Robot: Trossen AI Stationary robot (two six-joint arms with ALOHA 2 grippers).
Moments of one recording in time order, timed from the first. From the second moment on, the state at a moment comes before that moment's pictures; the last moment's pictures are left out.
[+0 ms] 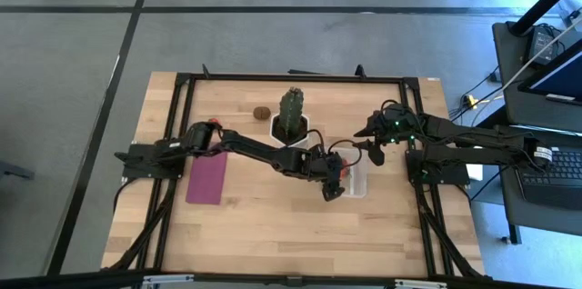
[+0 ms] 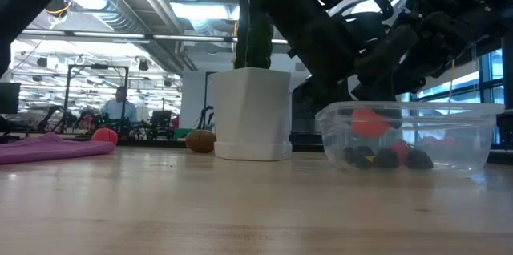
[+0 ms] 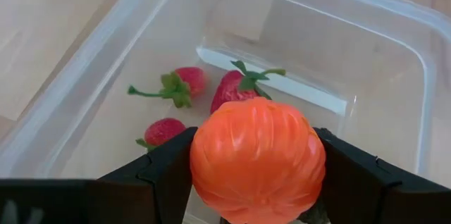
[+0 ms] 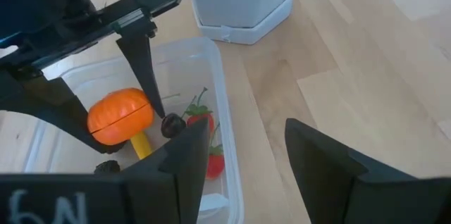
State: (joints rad) left arm -0.12 2.29 1.78 -0.32 -0.27 -0.38; right arm -0.36 0.77 0.39 -0.27 -0.24 0.08
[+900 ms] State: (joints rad) left arm -0.12 2.29 1.78 -0.32 -0.27 -0.30; right arm -0.36 0.77 0.39 -0.28 -0.24 0.07
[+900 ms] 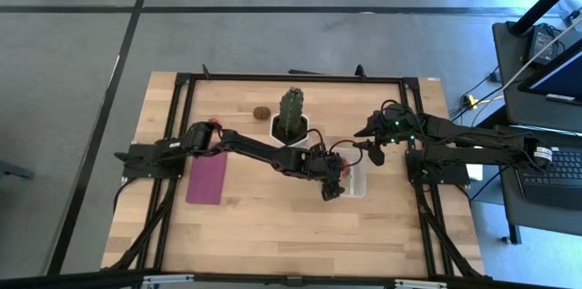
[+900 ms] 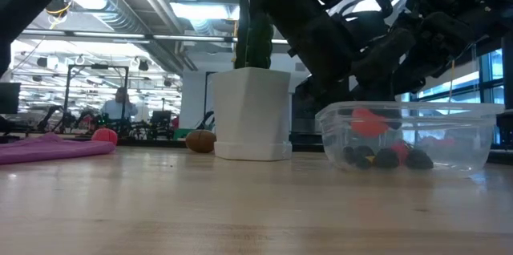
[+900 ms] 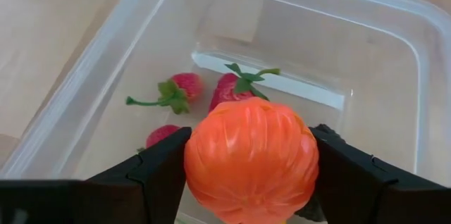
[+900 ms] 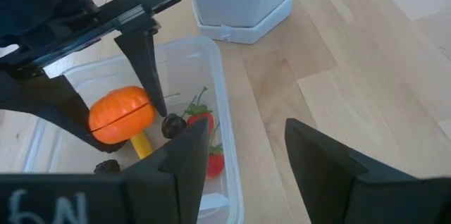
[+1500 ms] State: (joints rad) left arm -0.12 2.24 1.78 -0.35 -0.22 -0.25; right arm -0.36 0.77 0.39 -0.29 -0.24 0.07
